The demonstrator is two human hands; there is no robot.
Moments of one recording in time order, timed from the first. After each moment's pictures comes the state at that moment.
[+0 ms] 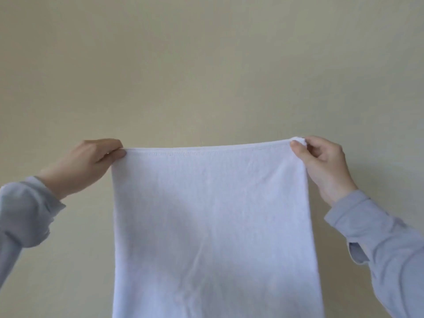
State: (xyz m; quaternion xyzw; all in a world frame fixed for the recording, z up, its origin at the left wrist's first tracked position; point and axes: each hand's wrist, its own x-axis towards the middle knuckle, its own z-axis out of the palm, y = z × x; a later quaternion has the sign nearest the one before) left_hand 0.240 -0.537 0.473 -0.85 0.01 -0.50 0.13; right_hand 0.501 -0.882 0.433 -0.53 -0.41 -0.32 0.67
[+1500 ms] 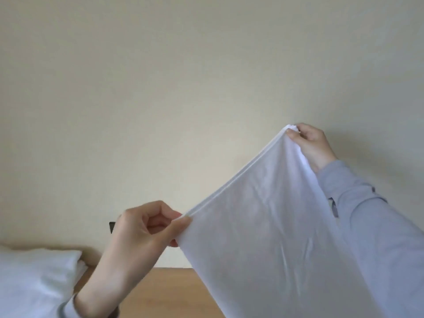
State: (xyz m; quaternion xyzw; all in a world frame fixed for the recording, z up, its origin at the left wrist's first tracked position) left_hand 0.278 -0.725 0.205 -0.76 -0.12 -0.37 -0.52; right_hand 0.617 -0.878 0.283 -0.68 -0.37 -0.09 0.63
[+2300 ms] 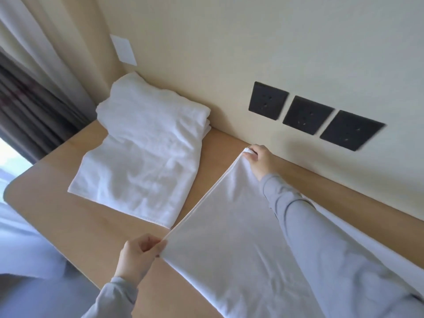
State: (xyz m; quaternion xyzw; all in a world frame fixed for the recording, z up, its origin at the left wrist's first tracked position) left_hand 0.049 -0.544 -0.187 -0.52 -0.64 -0.22 -0.52; right_hand 0.391 -0.471 -0.165 -0.78 -0.43 0.25 0.38
